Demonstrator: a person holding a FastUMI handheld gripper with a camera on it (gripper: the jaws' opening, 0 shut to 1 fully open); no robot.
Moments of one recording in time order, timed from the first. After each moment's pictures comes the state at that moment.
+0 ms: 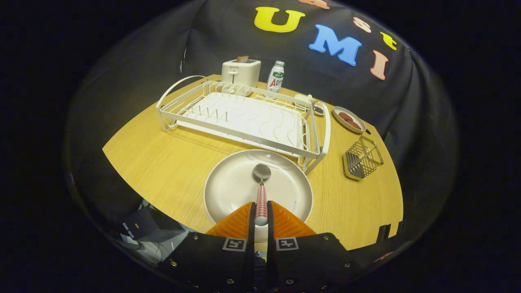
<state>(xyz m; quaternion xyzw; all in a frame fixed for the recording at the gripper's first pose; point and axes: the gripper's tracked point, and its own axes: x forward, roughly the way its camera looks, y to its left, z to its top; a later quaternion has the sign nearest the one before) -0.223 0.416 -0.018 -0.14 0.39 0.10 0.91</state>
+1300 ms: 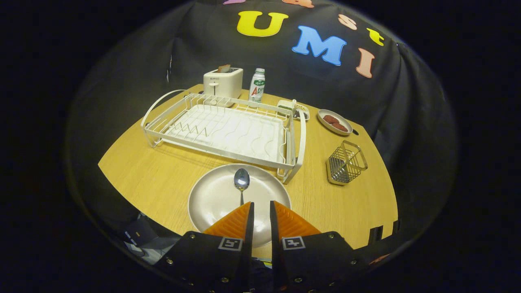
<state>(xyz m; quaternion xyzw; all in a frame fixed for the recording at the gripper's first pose) -0.188 0.381 0.034 -0.12 0.35 0.06 0.93</state>
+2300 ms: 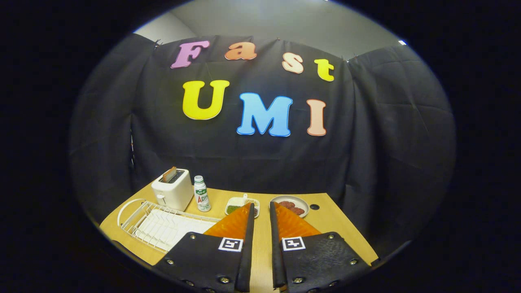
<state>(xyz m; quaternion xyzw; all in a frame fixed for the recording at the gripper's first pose) -0.038 0.257 0.255 -0.04 0.08 -0.02 1.00</state>
